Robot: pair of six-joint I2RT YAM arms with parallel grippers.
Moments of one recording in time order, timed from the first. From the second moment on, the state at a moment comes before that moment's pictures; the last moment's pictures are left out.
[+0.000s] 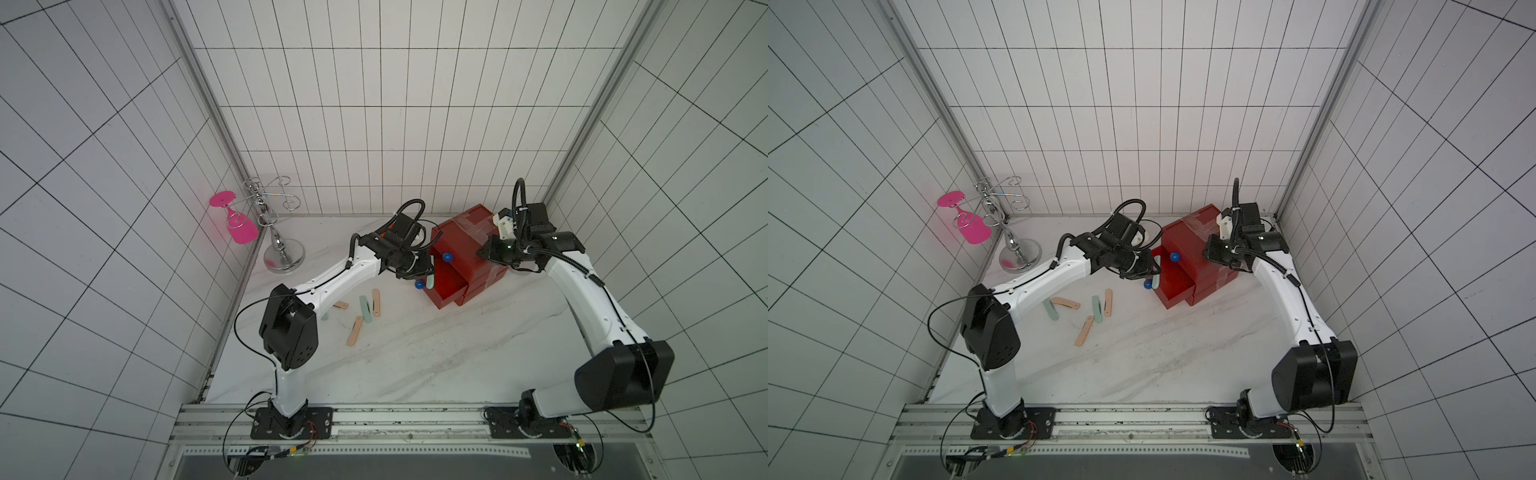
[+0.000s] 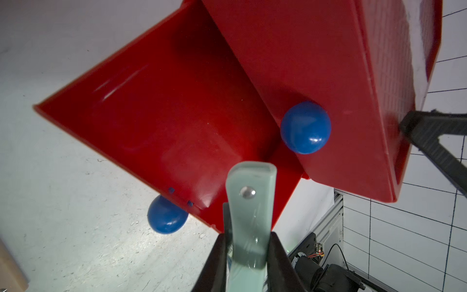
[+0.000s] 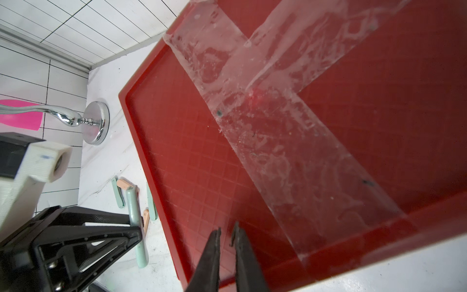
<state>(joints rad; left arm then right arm) -0.70 1.90 1.72 -0.71 0.39 -0.74 0.13 1.48 1.44 -0.90 -0.32 0.32</state>
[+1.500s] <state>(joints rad) -0.69 2.06 1.80 -0.65 0.40 -0.77 0.13 1.47 1.41 -0.86 -0.32 0.32</state>
